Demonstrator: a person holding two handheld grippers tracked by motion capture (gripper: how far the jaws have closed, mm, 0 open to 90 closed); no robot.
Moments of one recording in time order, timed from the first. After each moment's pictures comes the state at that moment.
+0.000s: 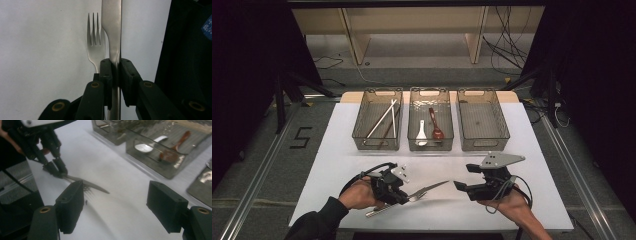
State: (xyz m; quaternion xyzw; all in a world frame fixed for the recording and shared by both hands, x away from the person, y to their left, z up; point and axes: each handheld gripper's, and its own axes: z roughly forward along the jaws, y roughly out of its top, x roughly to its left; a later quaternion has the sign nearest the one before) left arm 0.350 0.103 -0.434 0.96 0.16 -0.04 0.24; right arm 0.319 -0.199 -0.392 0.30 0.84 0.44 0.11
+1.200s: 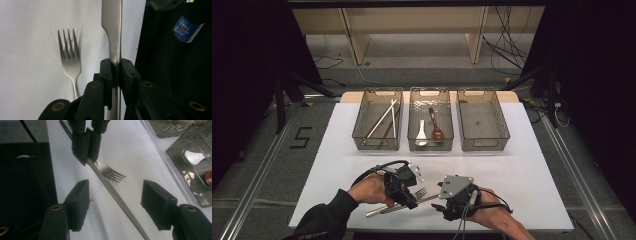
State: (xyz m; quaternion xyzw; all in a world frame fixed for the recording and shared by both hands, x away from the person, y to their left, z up) left arm 0.356 0.068 -0.422 0.96 0.13 -0.12 0.20; right arm 0.296 -0.128 -0.413 0.11 0.93 0.32 0.15
